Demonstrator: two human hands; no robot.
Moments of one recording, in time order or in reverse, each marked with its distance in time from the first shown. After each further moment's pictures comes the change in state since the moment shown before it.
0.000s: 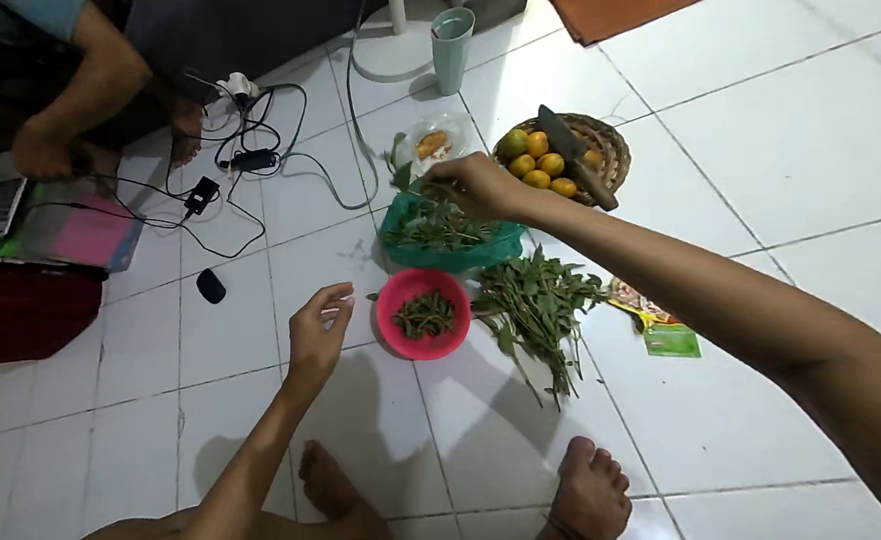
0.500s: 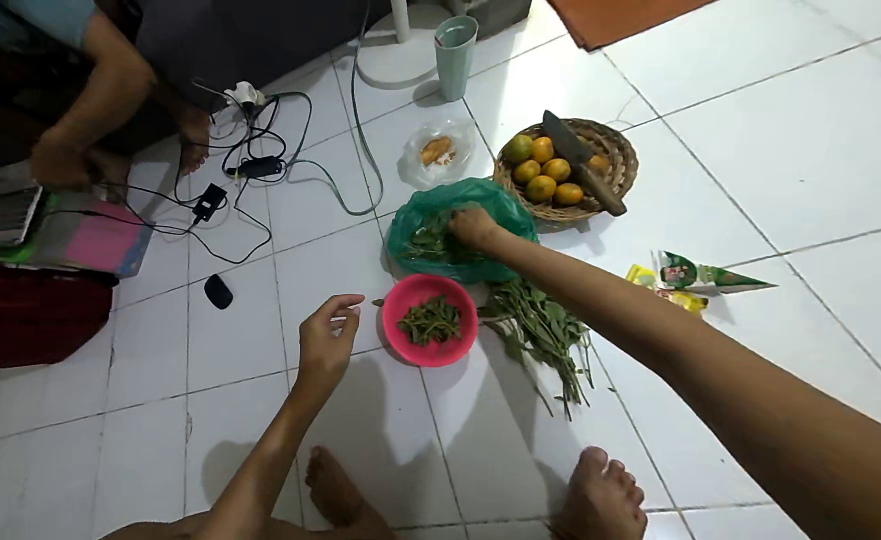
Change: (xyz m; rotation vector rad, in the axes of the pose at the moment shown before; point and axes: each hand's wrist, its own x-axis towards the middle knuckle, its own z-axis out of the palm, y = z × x) left_hand 0.000 0.008 -0.002 0.029 -0.039 -0.057; right_hand 0.001 0.085 0.089 -0.522 -0.516 0.603
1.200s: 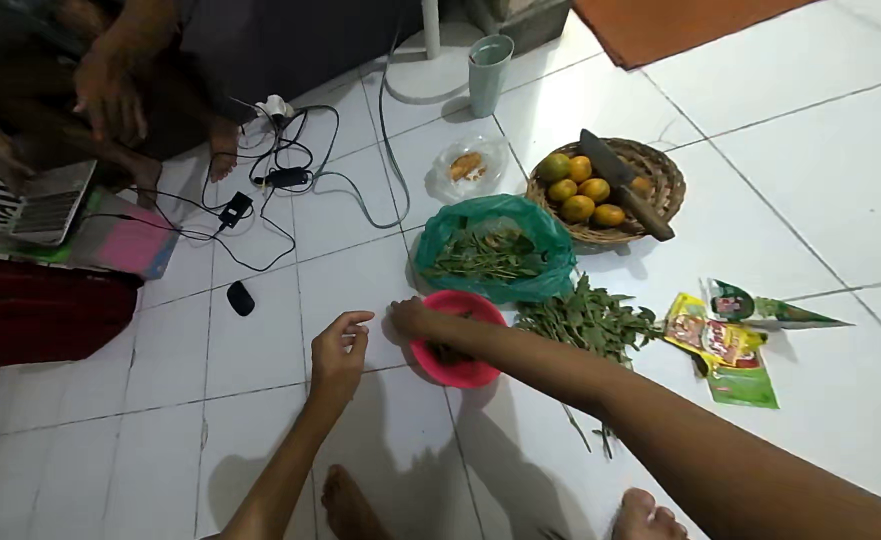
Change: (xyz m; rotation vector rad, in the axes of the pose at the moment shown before) left_hand 0.003 -0.017 -0.023 -0.005 0.029 -0.003; right_hand -0.013 -0.181 0.035 0.099 -0.357 -0.339
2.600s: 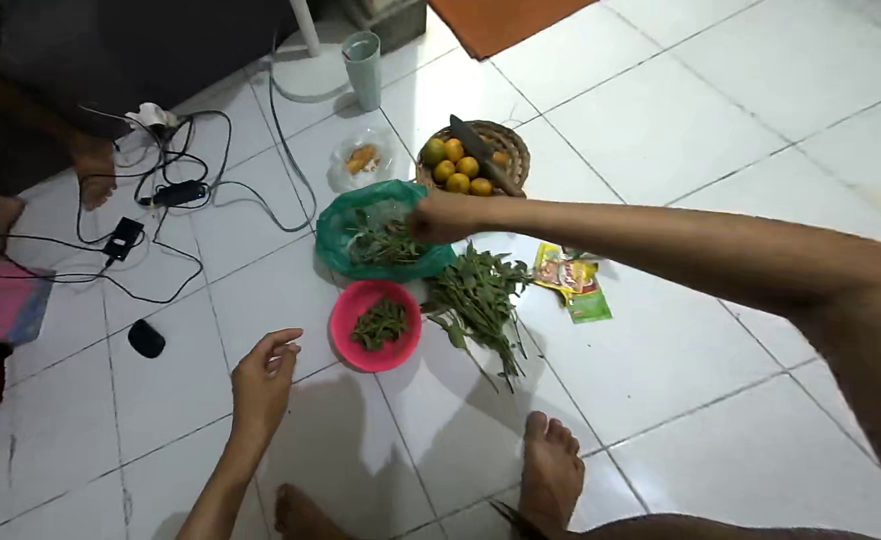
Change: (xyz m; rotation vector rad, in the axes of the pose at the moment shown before) left_hand -0.010 0.001 0.027 0.099 -0.074 0.029; right_hand -0.196 0.152 -0.074 0.111 0.439 0.046
